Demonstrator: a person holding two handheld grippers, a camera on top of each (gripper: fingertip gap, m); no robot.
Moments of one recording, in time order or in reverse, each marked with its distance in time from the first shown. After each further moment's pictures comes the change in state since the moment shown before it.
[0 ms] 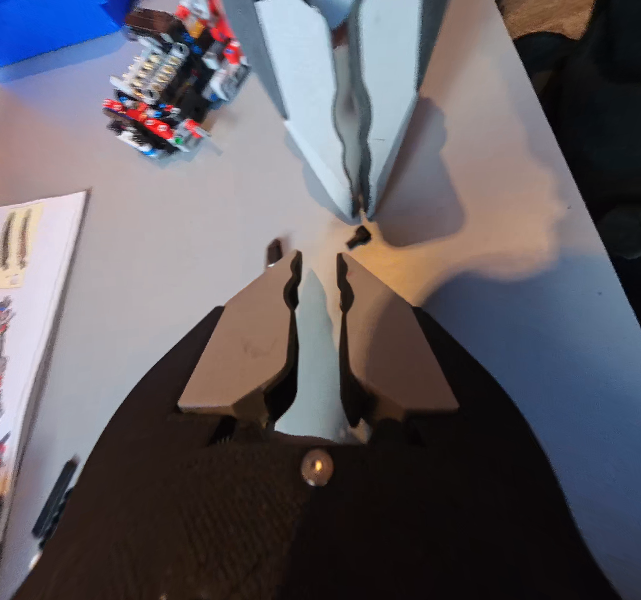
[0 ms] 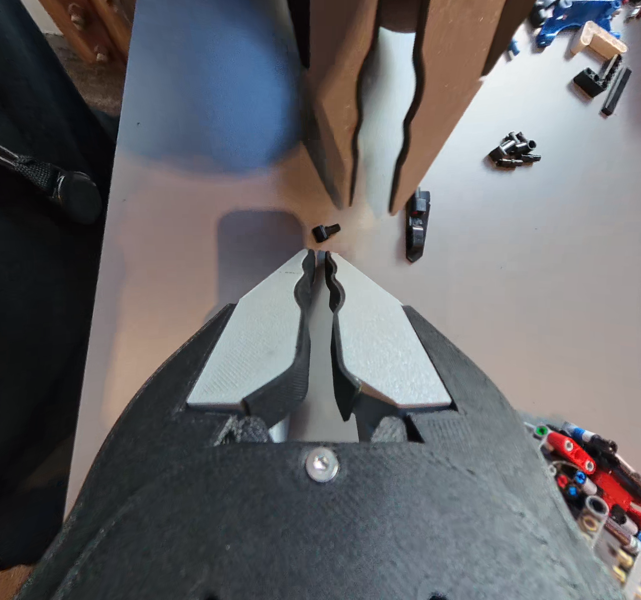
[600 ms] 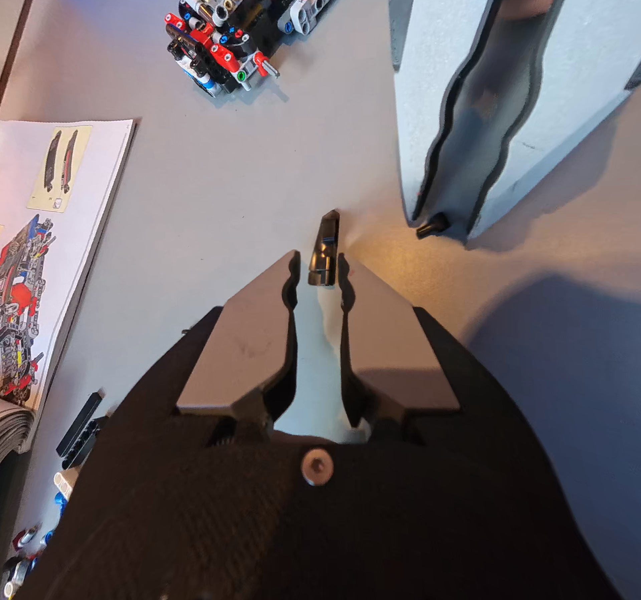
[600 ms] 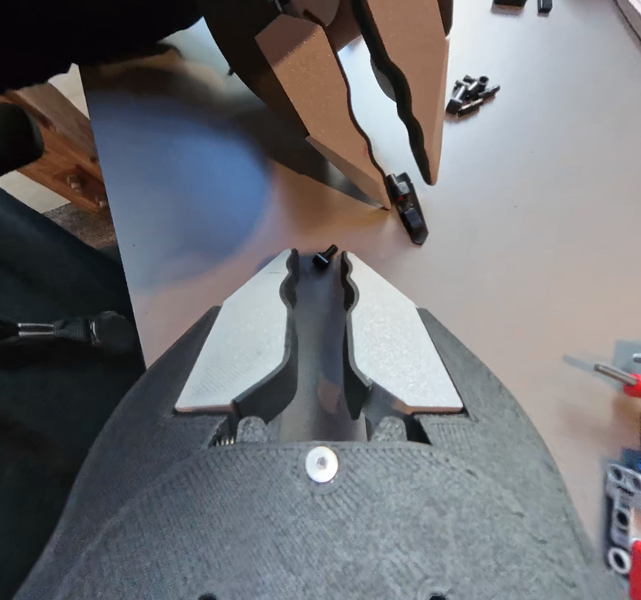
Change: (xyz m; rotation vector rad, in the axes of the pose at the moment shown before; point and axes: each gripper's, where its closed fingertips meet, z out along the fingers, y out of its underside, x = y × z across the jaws) left arm -0.033 0.022 0.007 -0.116 -0.153 -0.118; right arm 0.006 -0.011 0.008 0.070 0.137 0.445
